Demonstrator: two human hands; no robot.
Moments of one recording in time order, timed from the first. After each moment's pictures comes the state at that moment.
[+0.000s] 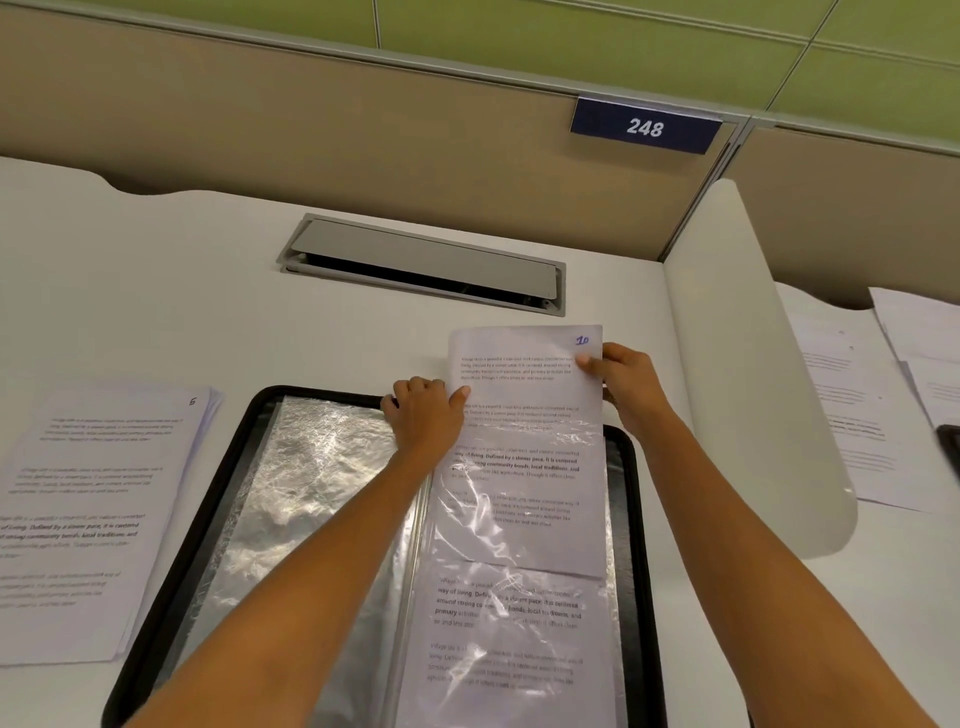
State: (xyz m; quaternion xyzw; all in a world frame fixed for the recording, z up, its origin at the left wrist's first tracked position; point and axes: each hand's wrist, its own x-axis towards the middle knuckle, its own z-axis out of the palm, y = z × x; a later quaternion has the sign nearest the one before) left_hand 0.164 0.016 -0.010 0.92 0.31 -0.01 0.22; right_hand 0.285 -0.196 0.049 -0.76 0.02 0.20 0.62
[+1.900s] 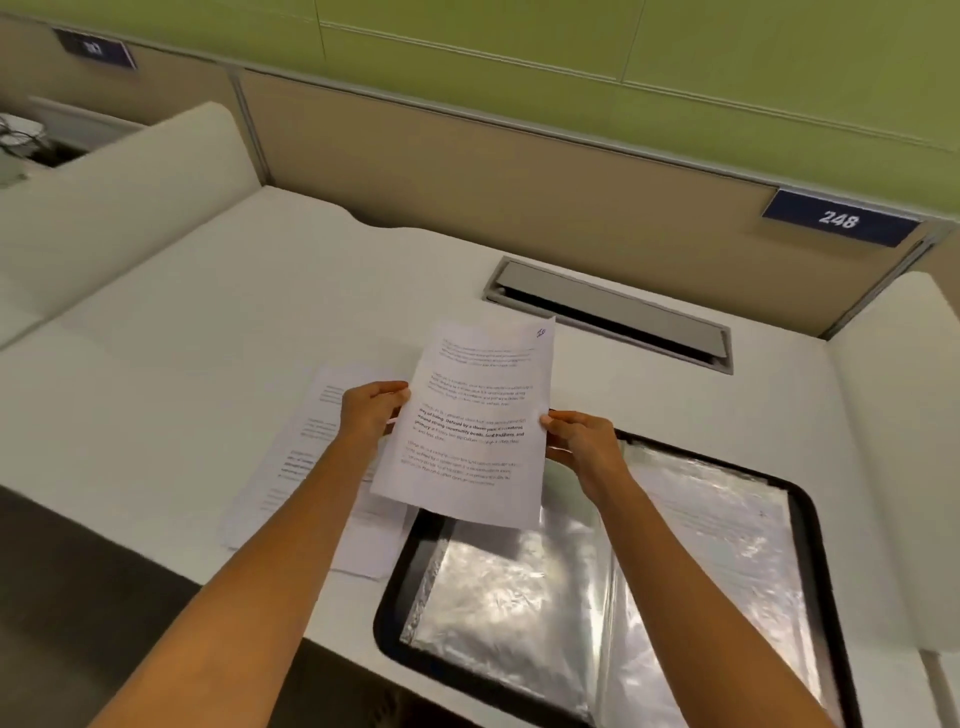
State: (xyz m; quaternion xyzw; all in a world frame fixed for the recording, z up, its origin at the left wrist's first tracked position) left_hand -0.062 0.270 0.052 0.55 0.45 0.17 0.68; right_hand 0.076 0.036 0.057 -0.68 0.00 0.32 0.66
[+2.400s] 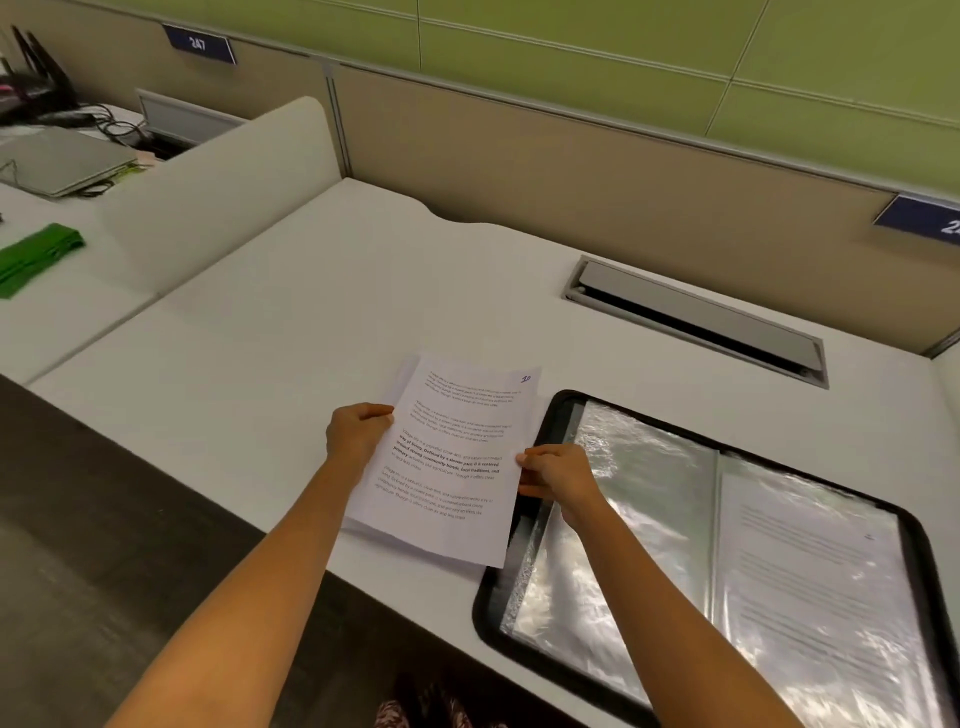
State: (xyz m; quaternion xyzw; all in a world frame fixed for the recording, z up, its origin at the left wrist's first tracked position) left_hand -0.179 0.359 0.017 0.62 0.53 0.18 0.55; right_hand -0.026 0.137 0.019 -0.71 0.00 0.40 0.58
